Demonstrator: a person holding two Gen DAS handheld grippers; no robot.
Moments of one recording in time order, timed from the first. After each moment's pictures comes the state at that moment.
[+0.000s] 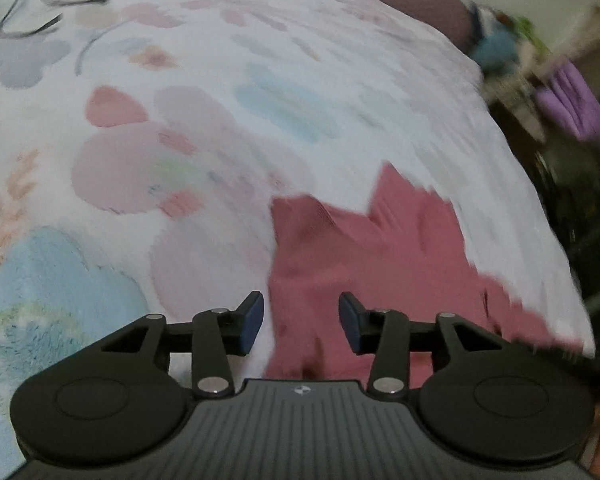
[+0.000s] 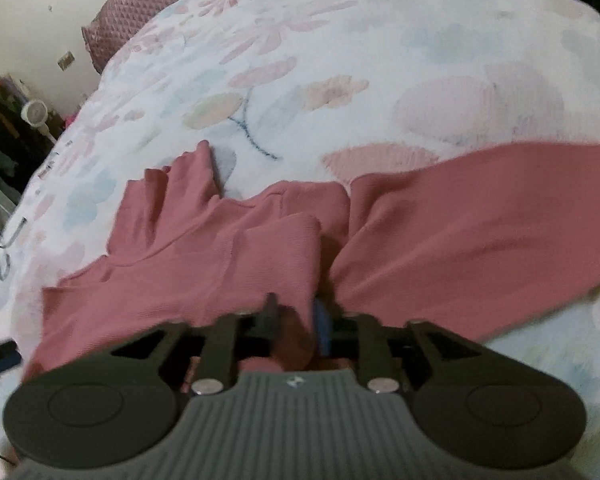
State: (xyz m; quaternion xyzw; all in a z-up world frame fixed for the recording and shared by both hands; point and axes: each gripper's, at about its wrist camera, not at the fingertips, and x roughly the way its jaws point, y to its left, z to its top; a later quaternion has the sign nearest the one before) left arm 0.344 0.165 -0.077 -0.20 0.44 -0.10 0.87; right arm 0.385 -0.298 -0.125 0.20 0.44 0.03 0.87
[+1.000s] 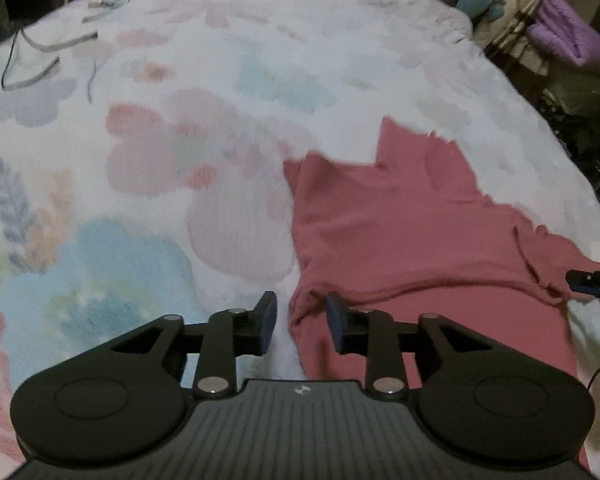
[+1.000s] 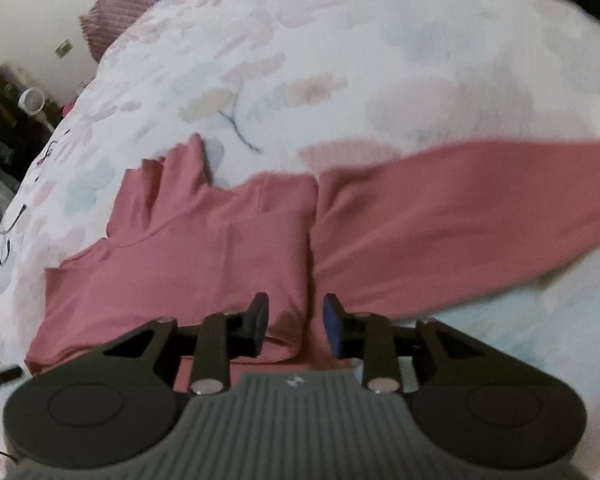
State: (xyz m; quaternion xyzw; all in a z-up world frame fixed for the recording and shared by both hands) left arm 0.305 0.154 -0.059 -0.10 0.45 -0.08 0.88; right arm 0.357 -0.318 -0.097 0.17 0.46 0.03 0.87
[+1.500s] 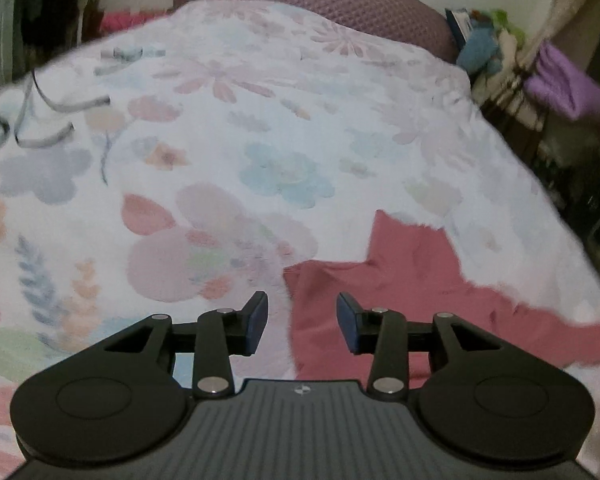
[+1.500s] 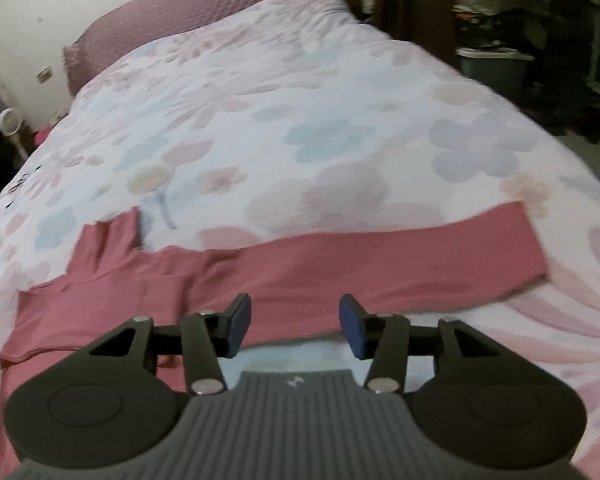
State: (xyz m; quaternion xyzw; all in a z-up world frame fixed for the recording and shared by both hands) left arm 0.335 0.174 -0.005 -0.15 0.40 -0.07 0.90; right arm 0.279 -0.439 -0.019 0.13 0.40 -0.05 0.91
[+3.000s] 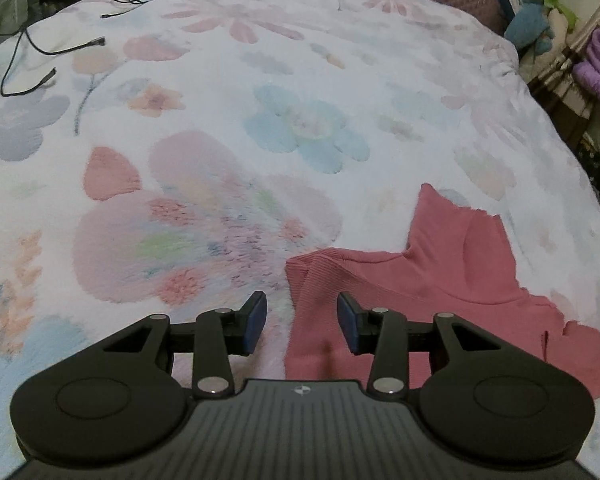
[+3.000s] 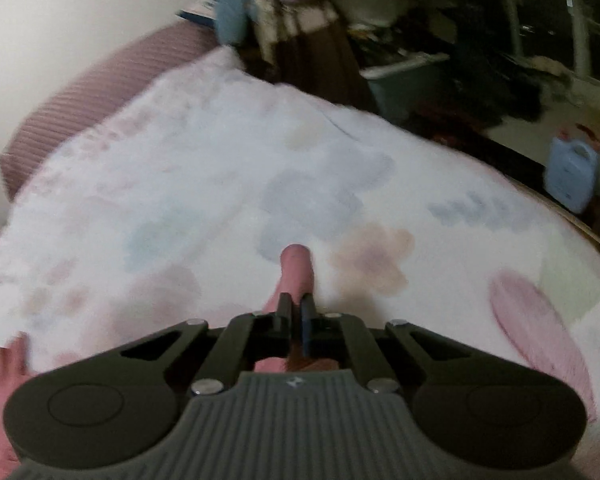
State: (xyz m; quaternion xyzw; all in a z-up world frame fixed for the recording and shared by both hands) left arm 0.400 0.145 -0.062 -0.14 0.46 -0.01 0.88; right arm 0.329 -0.635 -0.064 0.21 0.31 -0.12 0.92
